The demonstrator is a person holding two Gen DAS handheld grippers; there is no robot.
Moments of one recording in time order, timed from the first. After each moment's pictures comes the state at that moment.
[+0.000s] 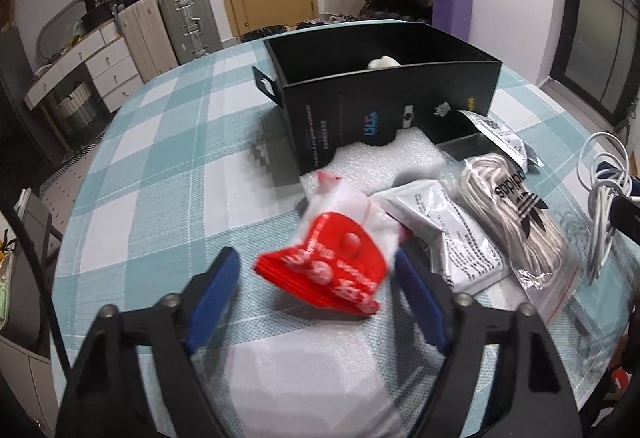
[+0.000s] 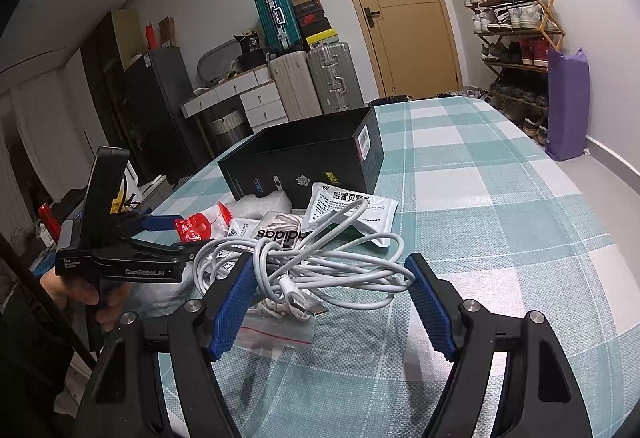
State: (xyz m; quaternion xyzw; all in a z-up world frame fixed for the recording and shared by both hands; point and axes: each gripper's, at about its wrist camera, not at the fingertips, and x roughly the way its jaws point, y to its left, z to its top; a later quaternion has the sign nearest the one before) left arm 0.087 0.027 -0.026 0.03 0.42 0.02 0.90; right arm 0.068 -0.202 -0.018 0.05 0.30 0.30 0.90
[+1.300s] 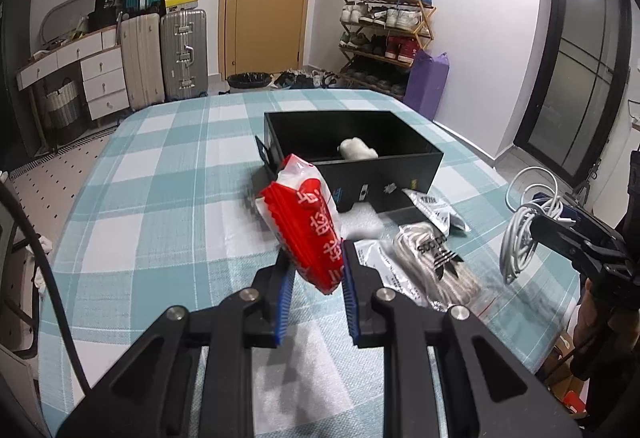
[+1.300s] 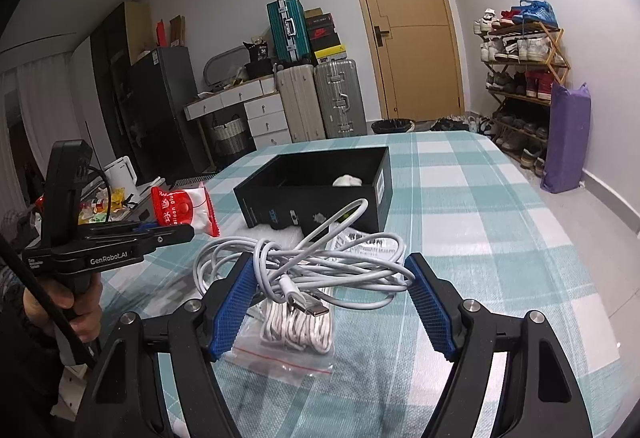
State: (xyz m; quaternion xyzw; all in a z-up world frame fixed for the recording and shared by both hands) left arm 0.041 0.039 0.030 -0.05 0.33 -0.03 0.94; right arm 0.066 -0.189 0.019 0.02 0.26 0.30 0.92
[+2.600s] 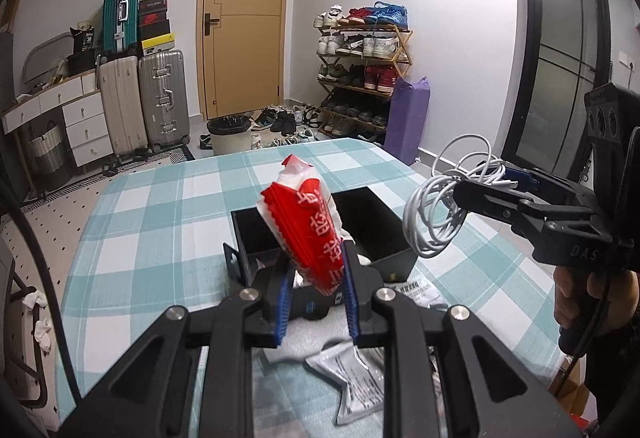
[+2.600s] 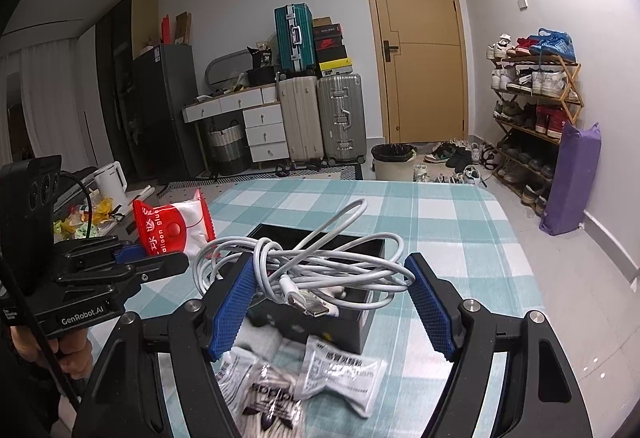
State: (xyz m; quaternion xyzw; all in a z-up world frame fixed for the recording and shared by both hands) left arm 0.102 0.019 0.087 -0.02 0.28 -0.06 0.96; right arm 0.155 -0.151 0.093 -0.02 0.24 0.30 0.92
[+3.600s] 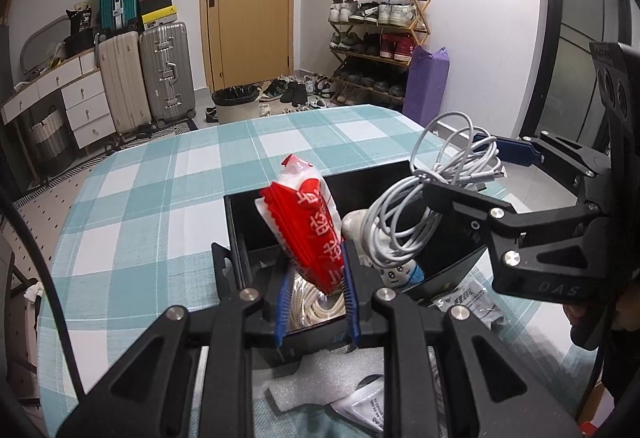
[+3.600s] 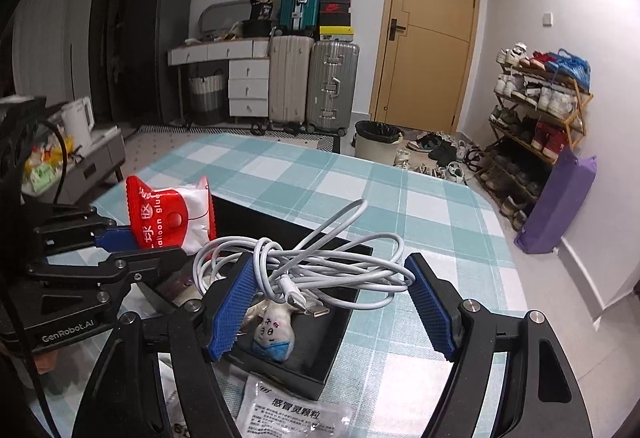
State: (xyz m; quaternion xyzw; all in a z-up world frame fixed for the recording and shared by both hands) left arm 0.171 0.022 0.041 -0.01 0.33 -0.04 0.94; right arm 0.229 -0.085 0.048 -0.14 0.27 0.27 0.92
